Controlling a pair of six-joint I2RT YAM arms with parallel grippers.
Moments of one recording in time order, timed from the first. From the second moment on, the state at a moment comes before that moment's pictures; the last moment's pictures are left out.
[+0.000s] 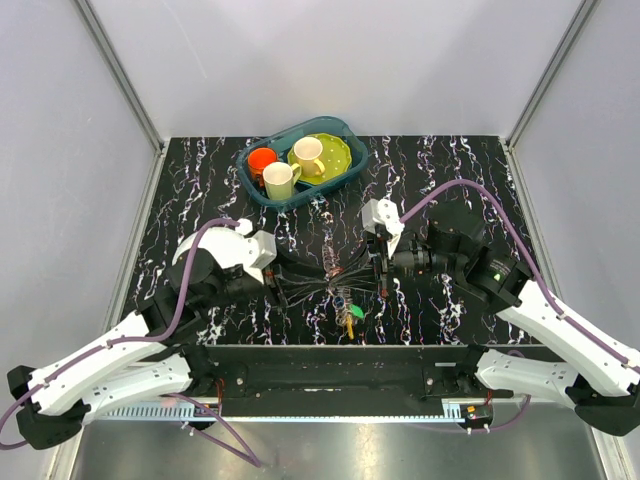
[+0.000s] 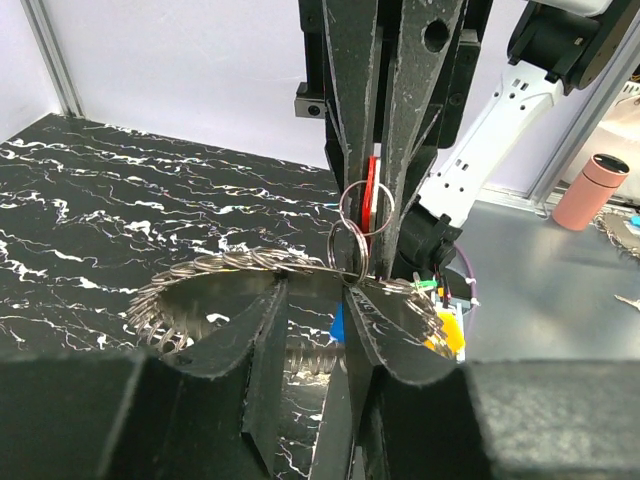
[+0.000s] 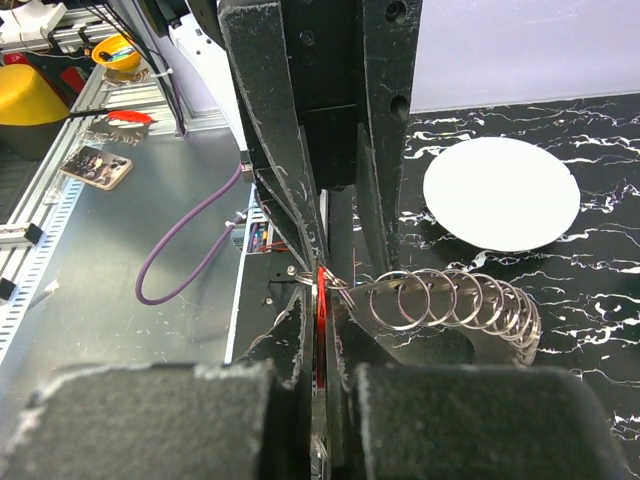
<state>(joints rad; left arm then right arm) -0.99 0.71 0.81 0.00 0.39 -0.15 0.90 0.98 1.18 -0.31 -0.70 0.03</state>
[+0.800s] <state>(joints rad) -0.99 0.71 0.81 -0.02 0.38 -0.11 0.90 1.00 1.16 -0.28 -0.70 0.07</state>
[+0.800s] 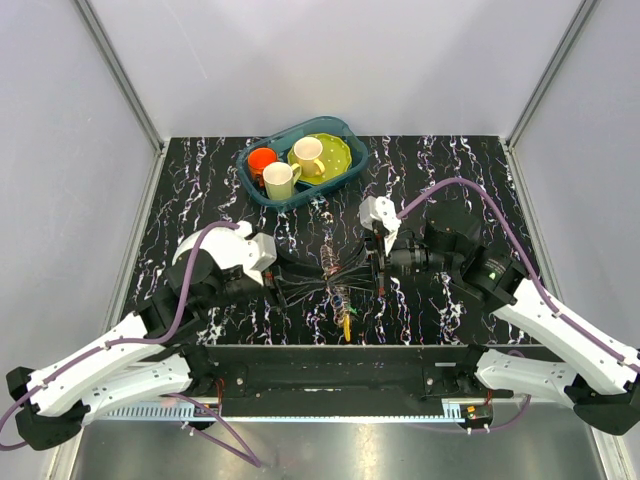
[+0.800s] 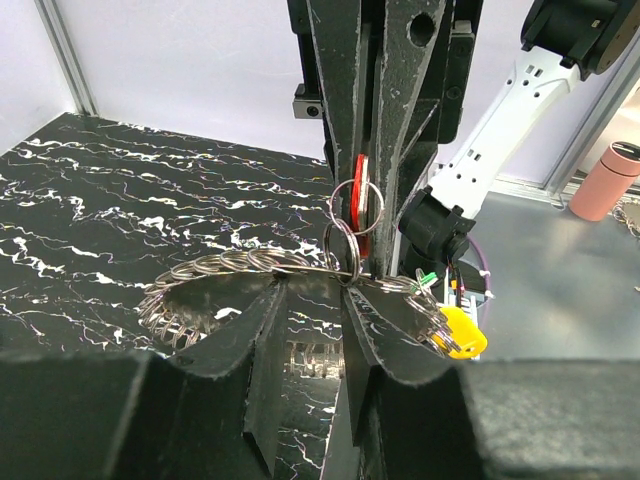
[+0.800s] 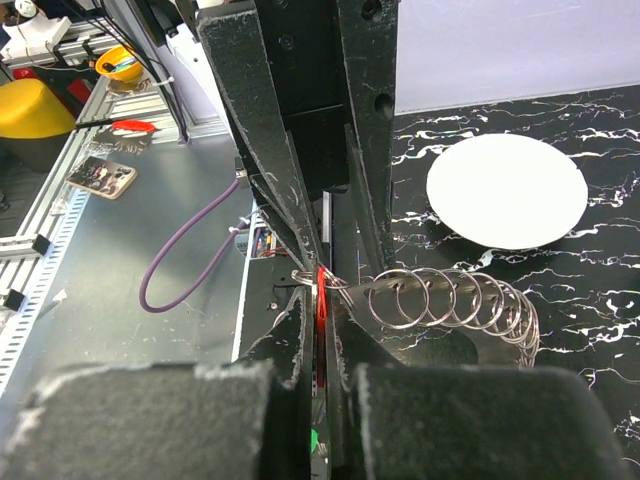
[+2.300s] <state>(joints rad) -0.99 0.69 0.81 -0.03 0.37 -0.11 0.89 0.99 1.12 -0.22 -0.69 0.13</state>
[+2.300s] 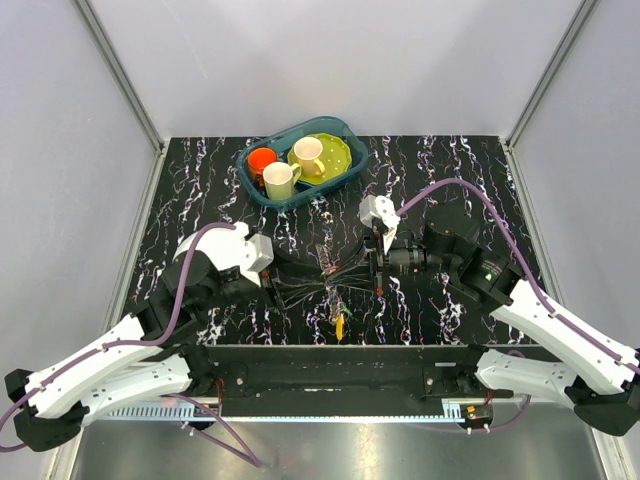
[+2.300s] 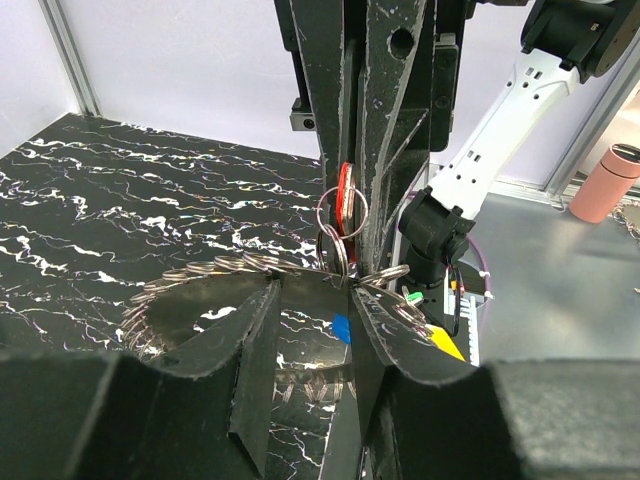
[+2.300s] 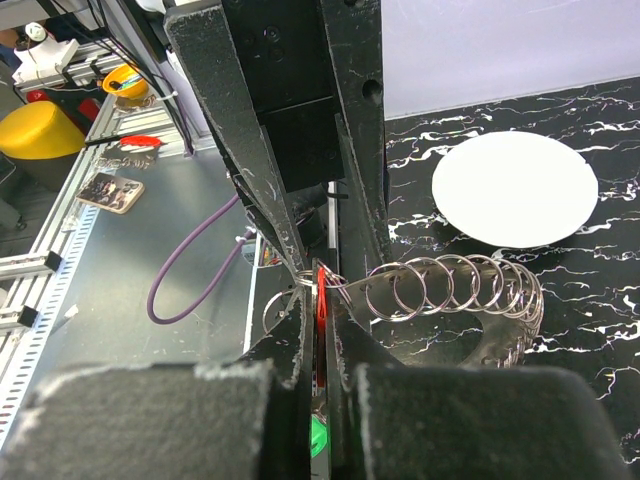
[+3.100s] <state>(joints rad) -0.99 0.67 0.81 -0.03 0.37 -0.11 0.89 0.99 1.12 -0.23 -0.70 0.14</state>
